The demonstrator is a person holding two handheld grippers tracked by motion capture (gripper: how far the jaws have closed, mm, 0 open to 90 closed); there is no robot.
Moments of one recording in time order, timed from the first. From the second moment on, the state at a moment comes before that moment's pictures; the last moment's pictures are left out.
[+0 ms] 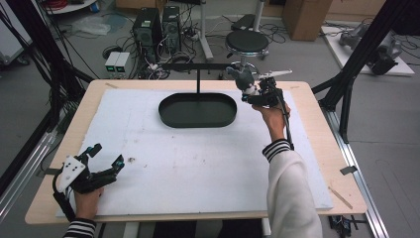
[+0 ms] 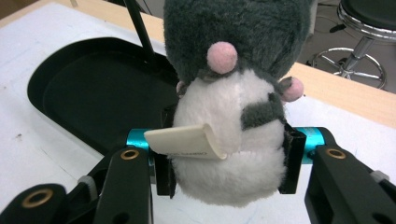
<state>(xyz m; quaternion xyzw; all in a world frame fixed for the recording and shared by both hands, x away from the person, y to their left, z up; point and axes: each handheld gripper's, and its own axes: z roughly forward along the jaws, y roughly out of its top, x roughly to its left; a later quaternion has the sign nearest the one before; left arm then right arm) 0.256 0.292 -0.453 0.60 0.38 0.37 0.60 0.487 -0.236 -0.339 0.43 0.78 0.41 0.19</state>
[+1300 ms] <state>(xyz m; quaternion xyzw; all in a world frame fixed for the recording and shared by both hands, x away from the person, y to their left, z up) 0.255 0.292 -0.454 0.59 0.38 0.38 0.60 0.463 -0.240 -0.348 0.38 0.79 0.46 0.18</state>
